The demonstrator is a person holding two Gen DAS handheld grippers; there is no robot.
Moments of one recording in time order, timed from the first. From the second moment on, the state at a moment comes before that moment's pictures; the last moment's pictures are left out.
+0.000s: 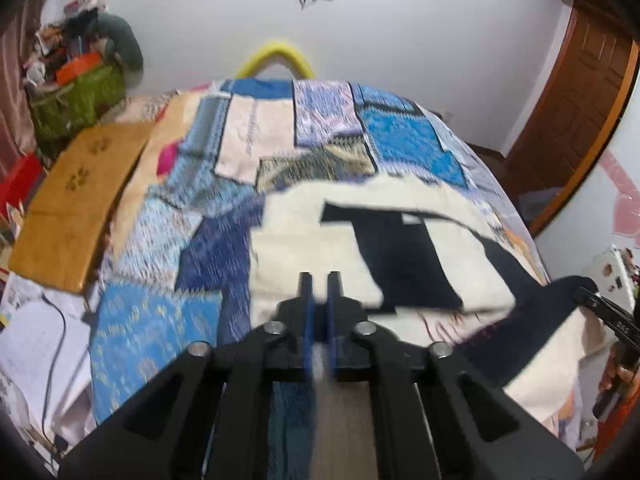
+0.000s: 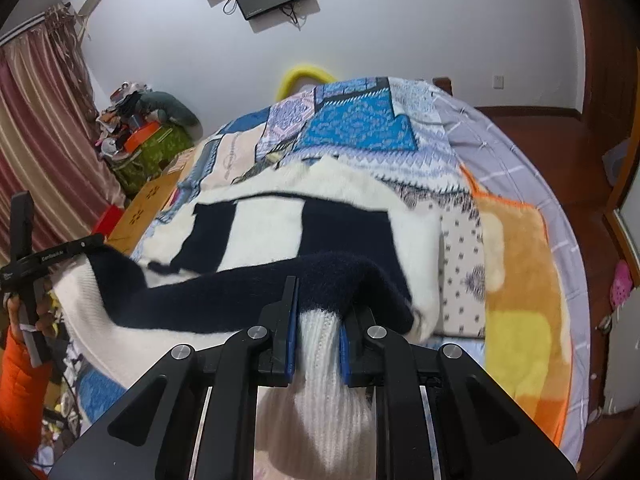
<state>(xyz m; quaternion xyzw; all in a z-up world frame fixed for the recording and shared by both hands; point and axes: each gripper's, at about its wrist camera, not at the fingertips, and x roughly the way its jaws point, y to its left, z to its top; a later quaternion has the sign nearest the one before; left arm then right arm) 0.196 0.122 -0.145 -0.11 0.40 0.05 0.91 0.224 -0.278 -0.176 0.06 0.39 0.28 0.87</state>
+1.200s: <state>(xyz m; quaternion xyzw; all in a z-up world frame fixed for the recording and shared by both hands) 0.195 0.123 -0.198 -0.08 0.49 0.07 0.86 0.256 -0.284 -0.214 0.04 0.46 0.22 0.86</state>
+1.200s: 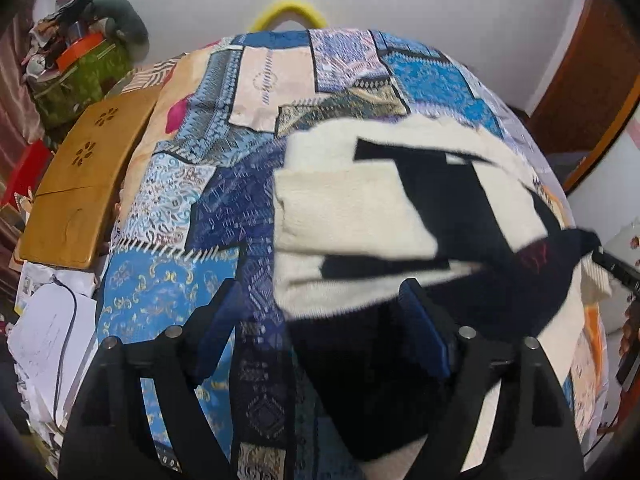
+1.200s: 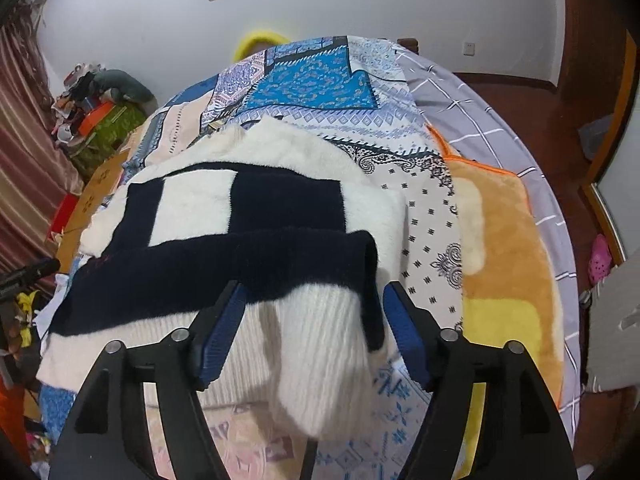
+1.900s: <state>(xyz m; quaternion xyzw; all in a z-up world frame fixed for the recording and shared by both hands) 0.154 0.114 -0.244 -0.19 0.54 0.03 0.82 0.229 -0.306 -0.214 0.07 0.46 0.22 0.86</state>
